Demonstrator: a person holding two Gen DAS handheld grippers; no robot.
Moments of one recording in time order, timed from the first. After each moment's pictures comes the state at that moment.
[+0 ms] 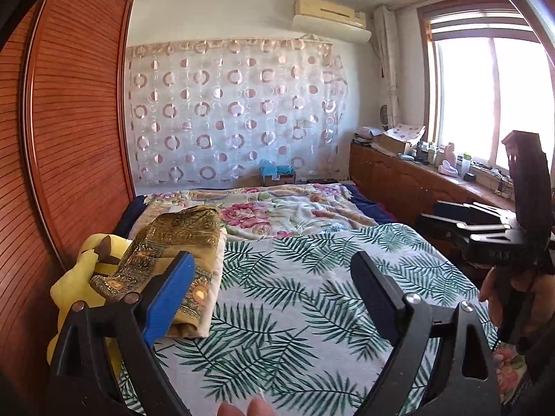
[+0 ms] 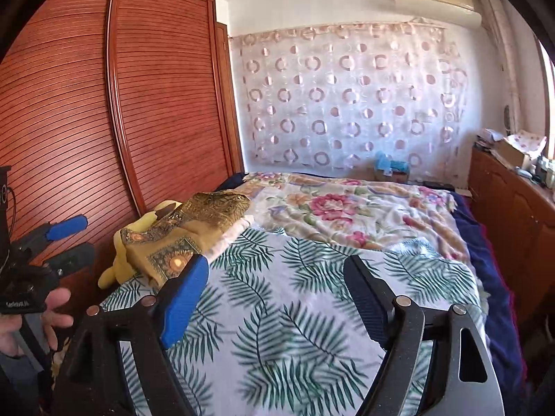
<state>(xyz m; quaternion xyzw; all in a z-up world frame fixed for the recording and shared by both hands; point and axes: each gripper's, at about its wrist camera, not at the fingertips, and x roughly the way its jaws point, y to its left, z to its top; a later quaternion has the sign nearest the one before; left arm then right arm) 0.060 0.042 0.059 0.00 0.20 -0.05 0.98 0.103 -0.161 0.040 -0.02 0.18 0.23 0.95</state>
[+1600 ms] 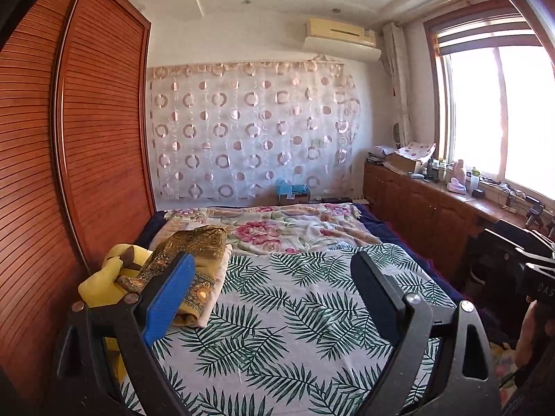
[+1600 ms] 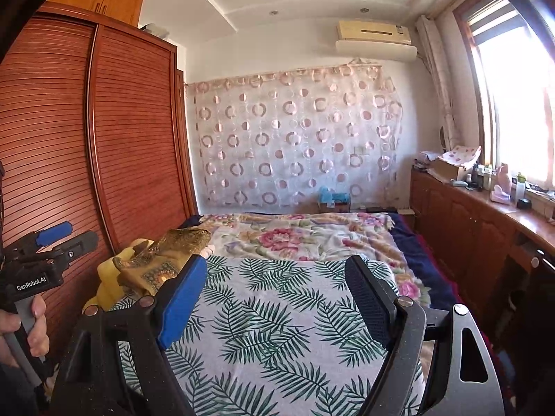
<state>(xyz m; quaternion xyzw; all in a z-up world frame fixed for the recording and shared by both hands) -0.010 -0.006 0.103 0.00 0.16 0.00 0.99 -0.039 -0.168 0.045 0.01 0.11 0.14 0.98</state>
